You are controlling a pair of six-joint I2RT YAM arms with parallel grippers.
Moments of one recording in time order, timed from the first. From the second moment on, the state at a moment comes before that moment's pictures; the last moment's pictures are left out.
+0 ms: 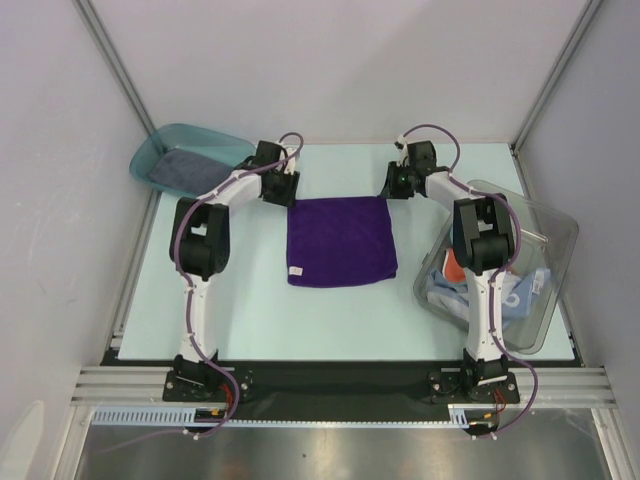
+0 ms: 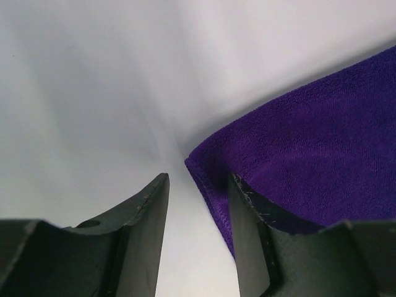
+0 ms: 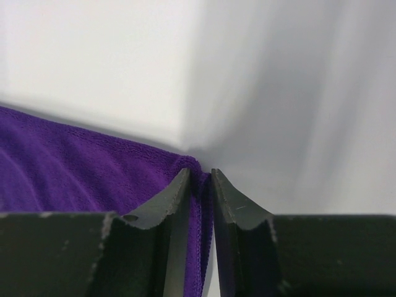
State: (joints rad) left arm -0.27 2.25 1.77 -0.48 0.14 0.03; right arm 0.19 2.29 1.75 -0.26 -0.31 0.23
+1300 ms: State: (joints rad) left arm -0.22 2.47 2.17 -0.64 0.16 -0.02; right arm 0.15 2.33 1.70 -0.01 -0.35 0.31
